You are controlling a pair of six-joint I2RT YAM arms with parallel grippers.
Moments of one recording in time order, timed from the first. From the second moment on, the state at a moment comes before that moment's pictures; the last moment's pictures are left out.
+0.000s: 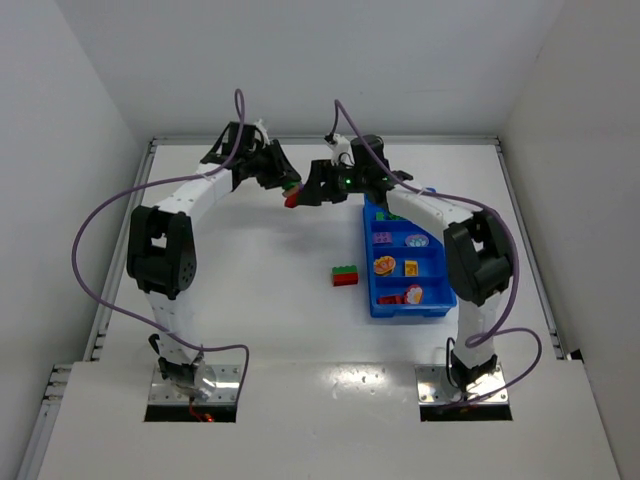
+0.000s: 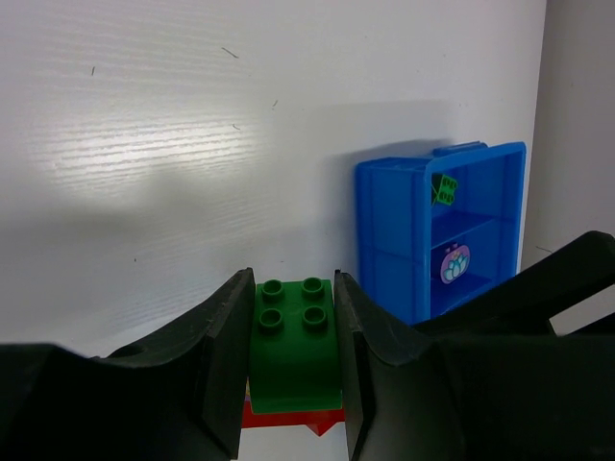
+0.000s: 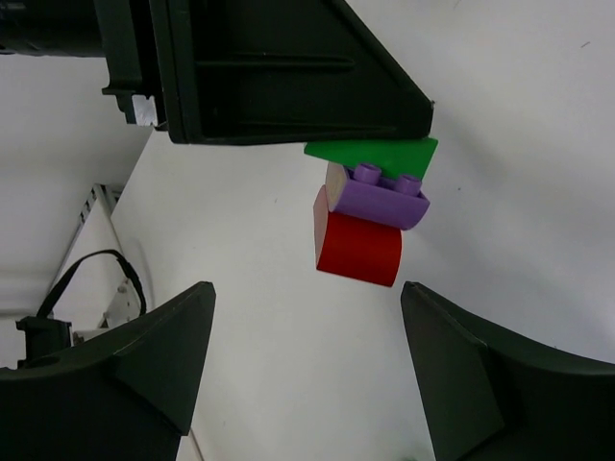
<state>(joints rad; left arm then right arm) -0.23 1.94 1.58 -0.32 0.41 -0.62 0.47 1.95 1.45 -0.02 -0.63 0.40</state>
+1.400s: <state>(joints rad) -0.21 1.91 1.62 -0.21 0.40 -0.67 0.51 1.76 1.22 -0.04 -0.60 0.23</state>
